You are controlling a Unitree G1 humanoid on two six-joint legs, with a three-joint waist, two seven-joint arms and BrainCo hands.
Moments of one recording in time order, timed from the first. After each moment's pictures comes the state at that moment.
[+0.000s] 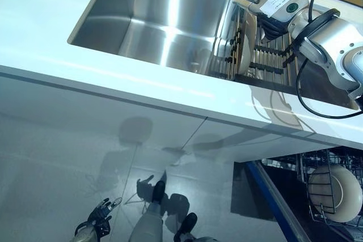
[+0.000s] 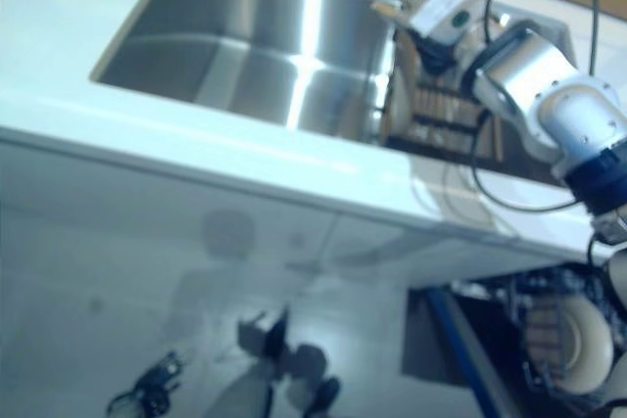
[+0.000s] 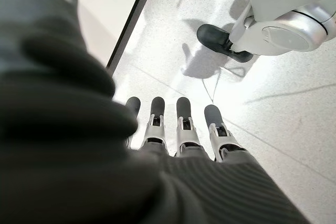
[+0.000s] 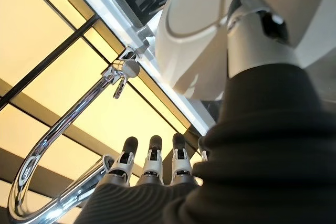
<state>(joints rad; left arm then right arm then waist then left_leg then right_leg) 0.01 0.41 -0.10 0.93 -0.57 -0.07 -0.06 -1.39 -1.10 0.84 0.30 -0.85 -0.08 0.02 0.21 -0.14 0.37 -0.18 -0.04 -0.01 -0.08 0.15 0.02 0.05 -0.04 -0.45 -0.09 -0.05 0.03</state>
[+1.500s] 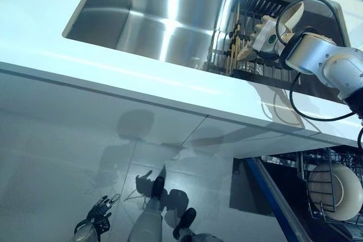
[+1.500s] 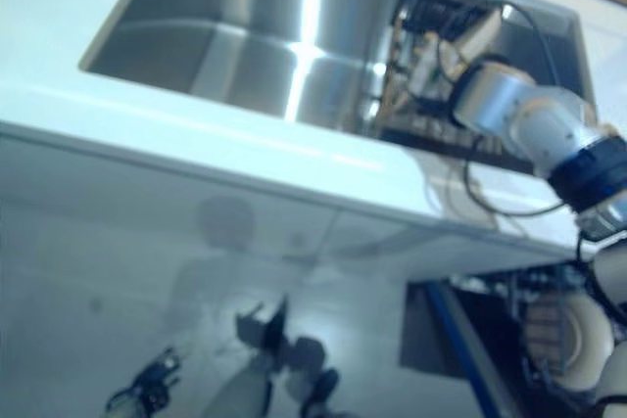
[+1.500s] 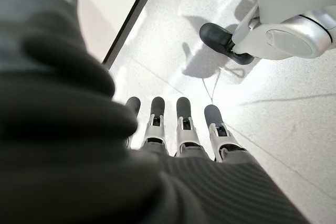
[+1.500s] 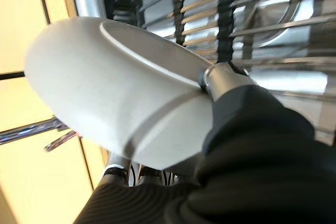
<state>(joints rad) 0.01 0.41 -0.09 0.92 -0.65 -0.08 -0.05 -1.41 -1.05 0.92 0.38 -1.27 -0.29 0.27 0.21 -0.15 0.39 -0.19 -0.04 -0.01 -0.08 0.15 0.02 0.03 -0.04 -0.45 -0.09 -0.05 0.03</state>
